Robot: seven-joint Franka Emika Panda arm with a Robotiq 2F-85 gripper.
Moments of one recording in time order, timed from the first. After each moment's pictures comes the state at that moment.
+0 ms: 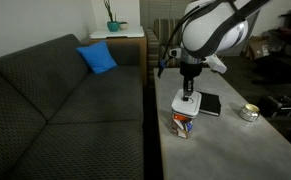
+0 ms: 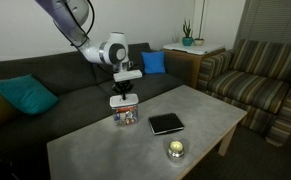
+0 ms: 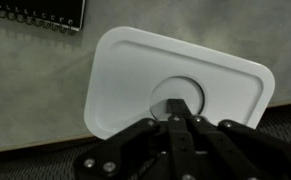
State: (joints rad) arm 0.23 1.35 0.14 -1.03 -0.20 2.37 -0.82
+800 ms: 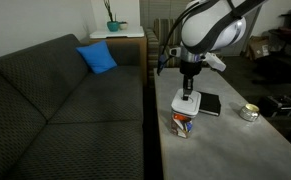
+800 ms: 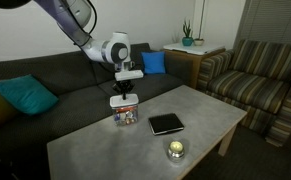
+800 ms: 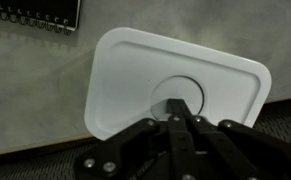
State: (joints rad) arm 0.21 1.39 0.17 -0.95 -0.21 2.29 -0.83
